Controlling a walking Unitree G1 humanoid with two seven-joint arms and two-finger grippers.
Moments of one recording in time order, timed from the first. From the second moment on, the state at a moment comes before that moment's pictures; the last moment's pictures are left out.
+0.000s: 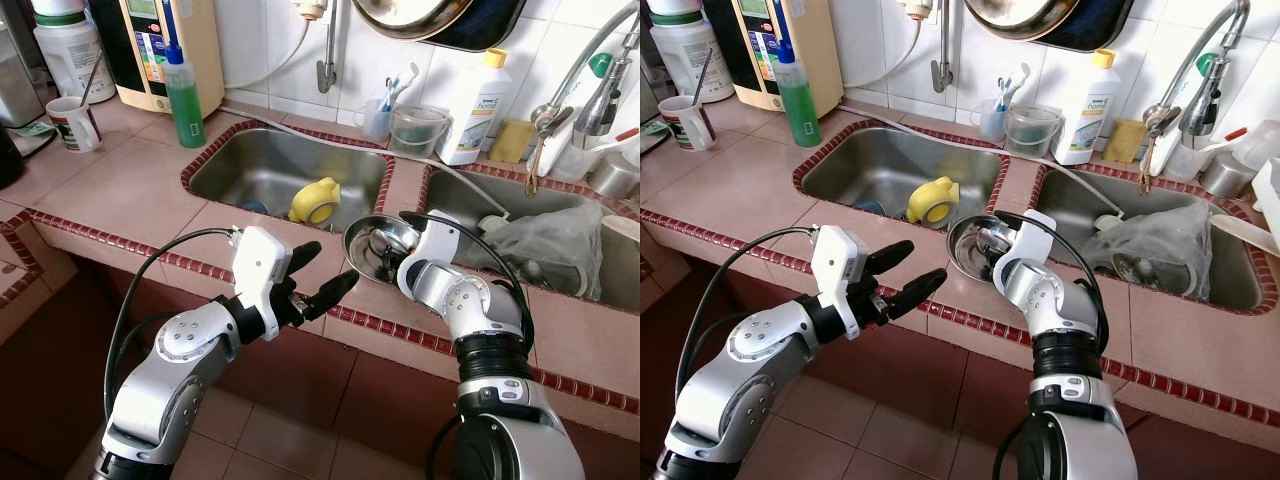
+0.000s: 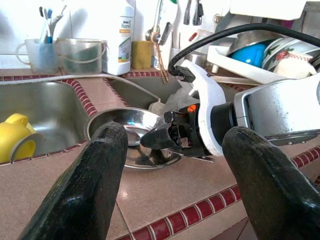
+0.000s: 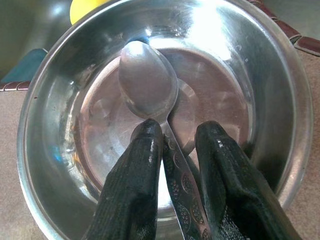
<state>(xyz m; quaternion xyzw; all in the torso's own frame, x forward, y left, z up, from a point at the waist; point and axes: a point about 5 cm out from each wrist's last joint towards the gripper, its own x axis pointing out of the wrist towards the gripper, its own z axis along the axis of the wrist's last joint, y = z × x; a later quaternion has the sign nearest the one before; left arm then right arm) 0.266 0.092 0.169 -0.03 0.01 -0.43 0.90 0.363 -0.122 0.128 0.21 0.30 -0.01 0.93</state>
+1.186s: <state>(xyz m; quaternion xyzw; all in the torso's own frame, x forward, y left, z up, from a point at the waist) 0.265 0.093 0.168 -0.03 0.01 -0.43 0.90 0.367 -0.142 0.127 0.22 0.35 -0.01 0.91</state>
